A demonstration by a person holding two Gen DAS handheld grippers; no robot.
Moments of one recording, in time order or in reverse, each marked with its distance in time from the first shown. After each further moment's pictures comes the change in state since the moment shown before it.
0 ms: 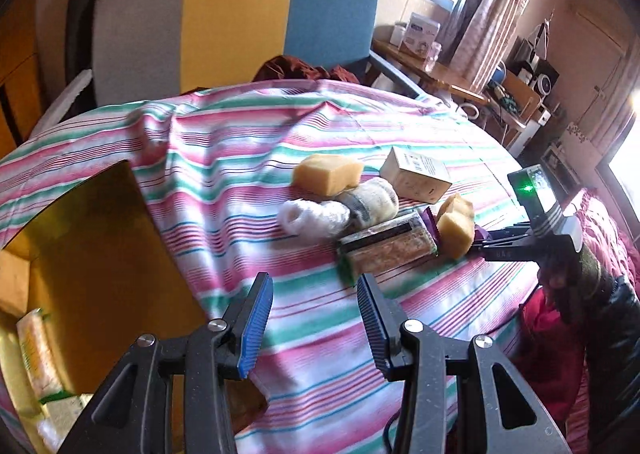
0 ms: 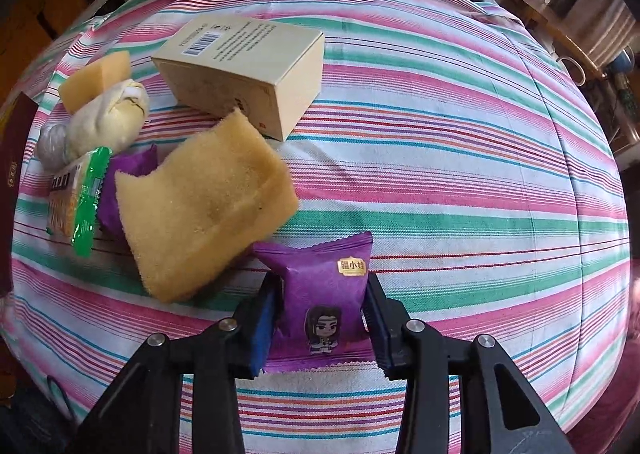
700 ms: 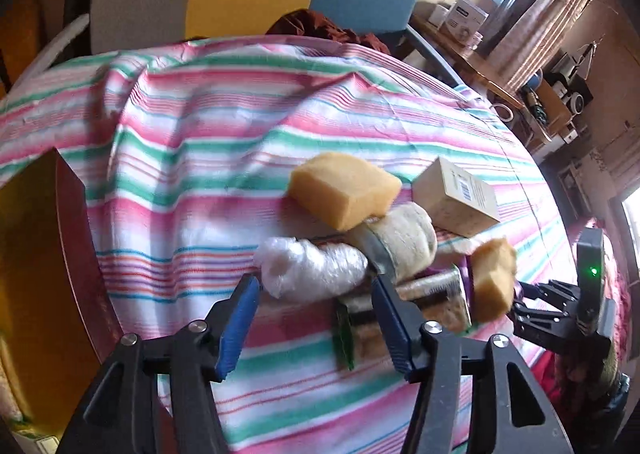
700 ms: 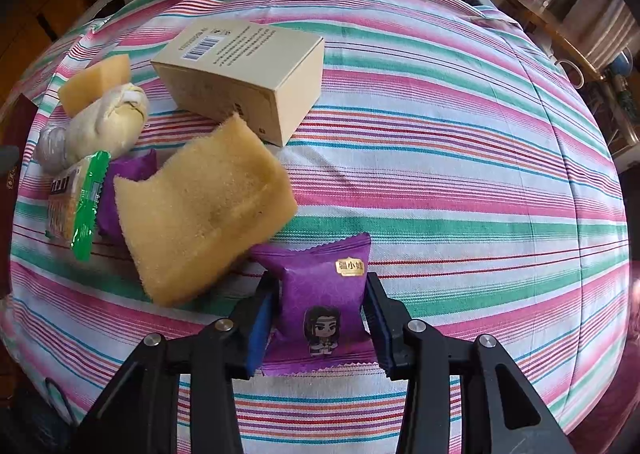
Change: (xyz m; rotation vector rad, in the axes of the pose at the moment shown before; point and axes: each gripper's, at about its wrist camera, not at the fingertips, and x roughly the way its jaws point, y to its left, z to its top) left arm 0.095 0.007 0.054 -0.147 0.124 0.012; right arm 0.000 -0.001 0.001 0.005 -0.013 -0.005
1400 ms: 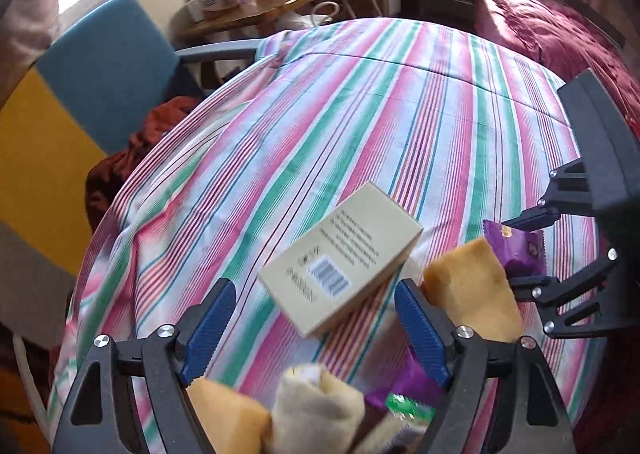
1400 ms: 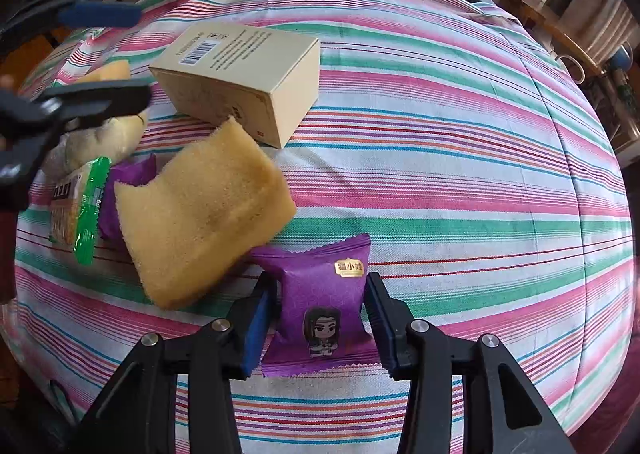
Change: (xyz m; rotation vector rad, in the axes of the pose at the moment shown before) left arm 0.076 -0.174 0.051 0.971 0.032 -0.015; right arm -0.006 -0.001 0.002 0.023 -0.002 0.018
